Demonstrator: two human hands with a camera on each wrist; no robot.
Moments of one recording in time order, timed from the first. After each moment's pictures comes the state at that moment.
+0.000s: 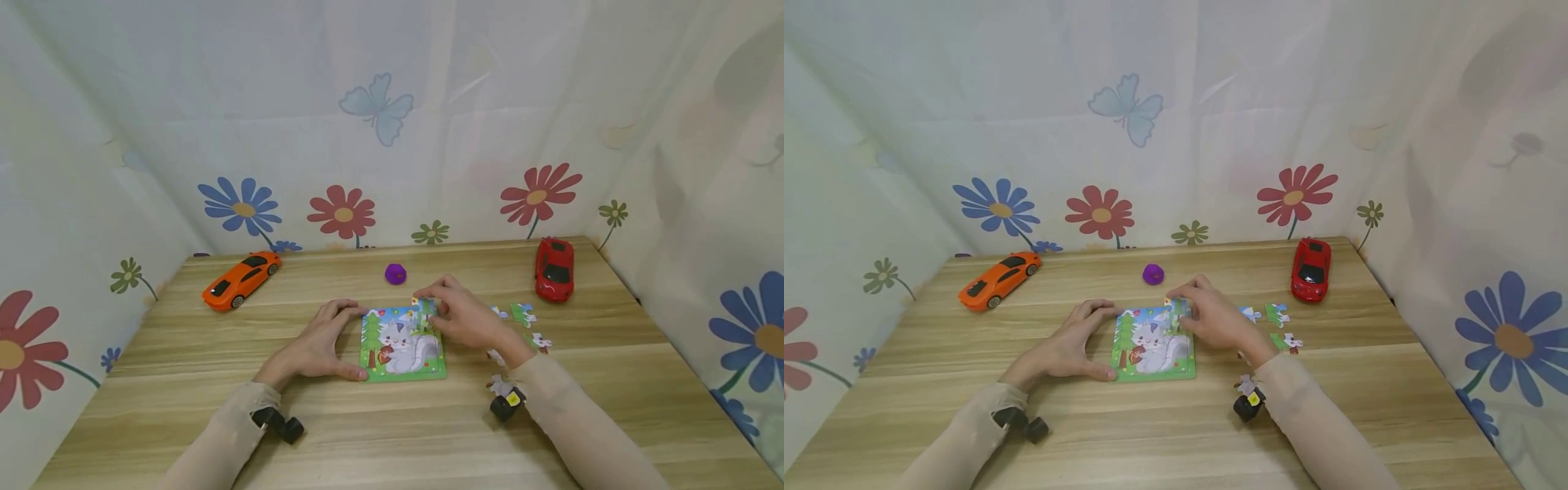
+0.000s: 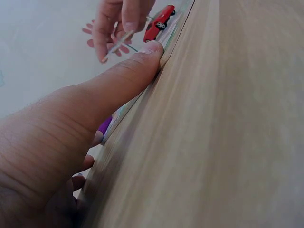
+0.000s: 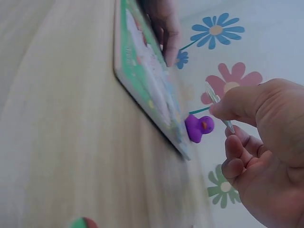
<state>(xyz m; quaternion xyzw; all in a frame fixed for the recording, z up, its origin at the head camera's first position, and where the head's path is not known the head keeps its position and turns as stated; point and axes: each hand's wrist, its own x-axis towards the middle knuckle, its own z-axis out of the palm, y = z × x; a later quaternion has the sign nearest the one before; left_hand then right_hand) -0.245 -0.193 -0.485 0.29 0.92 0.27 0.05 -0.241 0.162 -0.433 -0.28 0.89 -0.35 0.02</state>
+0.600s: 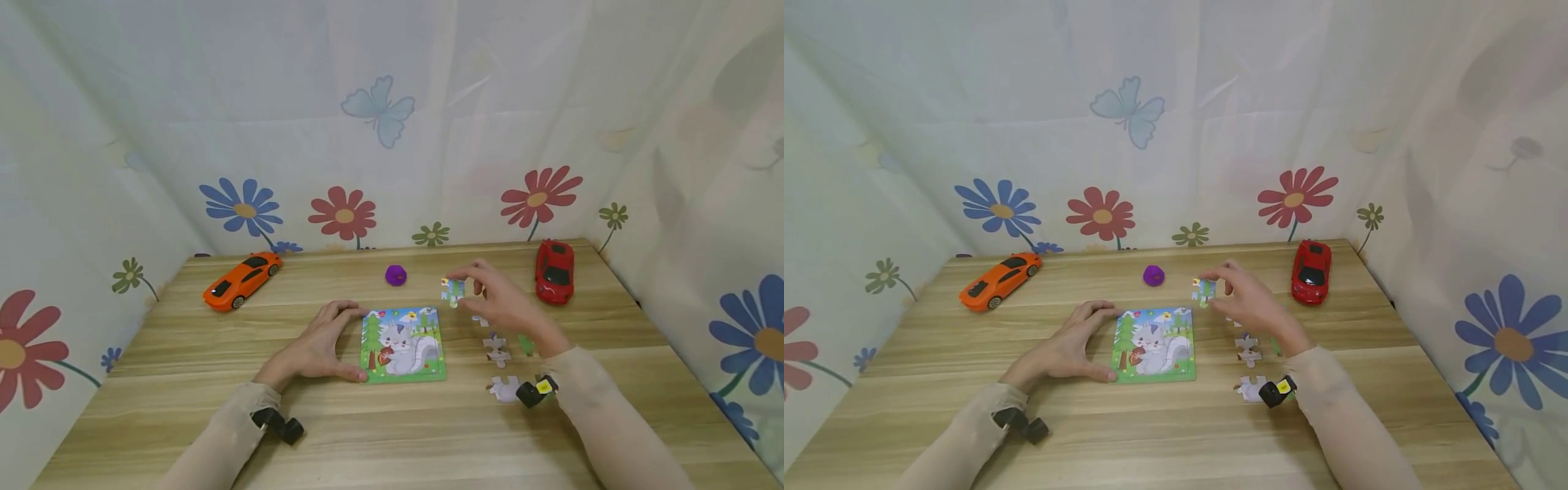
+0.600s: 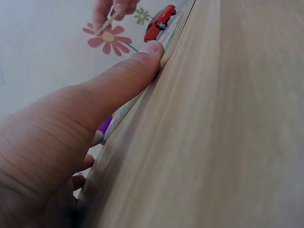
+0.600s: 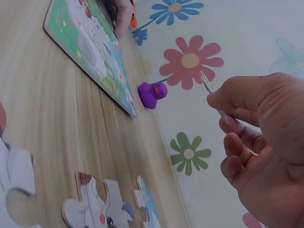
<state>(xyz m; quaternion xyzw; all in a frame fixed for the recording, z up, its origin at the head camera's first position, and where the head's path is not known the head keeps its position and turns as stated) -0.245 -0.193 -0.487 0.29 0.91 0.28 0.04 -0.245 0.216 -0.408 -0.24 0.89 -0.38 -0.01</state>
